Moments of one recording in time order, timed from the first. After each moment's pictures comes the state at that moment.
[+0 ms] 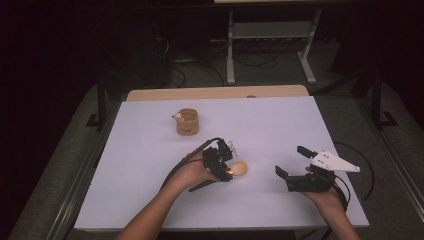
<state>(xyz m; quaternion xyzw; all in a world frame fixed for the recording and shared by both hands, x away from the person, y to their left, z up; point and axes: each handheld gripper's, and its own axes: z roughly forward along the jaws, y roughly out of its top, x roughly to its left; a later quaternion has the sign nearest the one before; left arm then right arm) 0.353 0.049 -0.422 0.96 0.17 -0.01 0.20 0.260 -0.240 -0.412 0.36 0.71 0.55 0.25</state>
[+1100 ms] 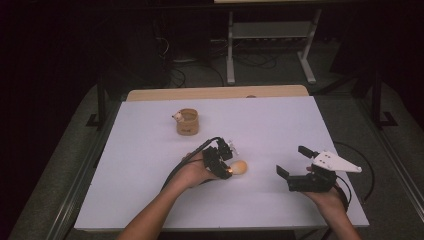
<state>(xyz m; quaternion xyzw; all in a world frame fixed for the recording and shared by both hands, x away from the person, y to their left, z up) 0.354 0.049 -0.421 0.96 0.18 0.00 0.20 0.260 -0.242 -0.412 0.36 0.71 0.55 0.25</state>
